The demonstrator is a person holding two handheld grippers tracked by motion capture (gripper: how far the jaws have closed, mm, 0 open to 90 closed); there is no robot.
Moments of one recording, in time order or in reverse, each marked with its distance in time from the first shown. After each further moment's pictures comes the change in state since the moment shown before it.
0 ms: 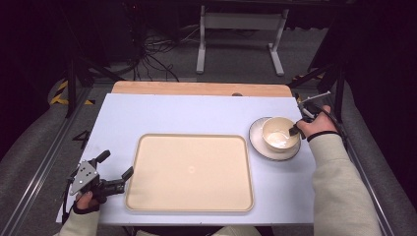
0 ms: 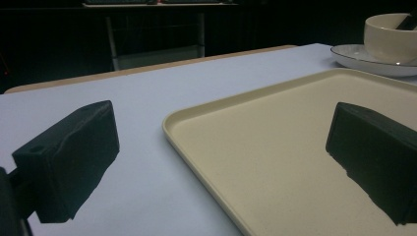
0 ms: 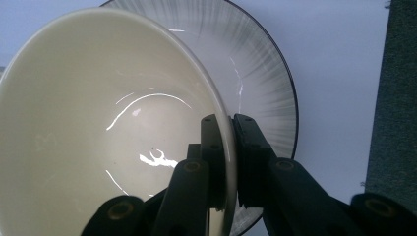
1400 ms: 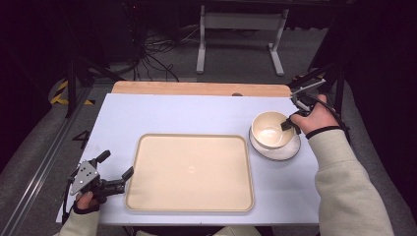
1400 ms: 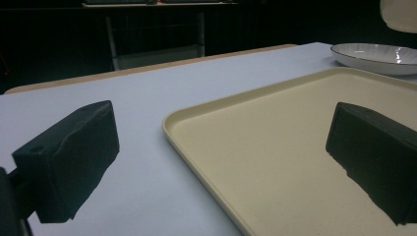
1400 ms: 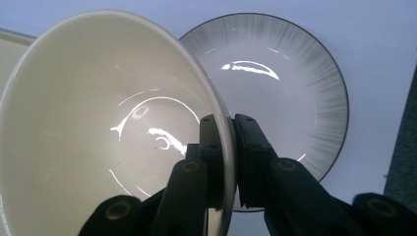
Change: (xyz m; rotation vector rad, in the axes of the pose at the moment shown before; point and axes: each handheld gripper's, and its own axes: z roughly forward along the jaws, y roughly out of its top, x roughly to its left) left arm 0.000 0.000 0.000 0.005 0.000 0.005; right arm 0.059 0.001 -0.051 -0.011 0.049 -0.121
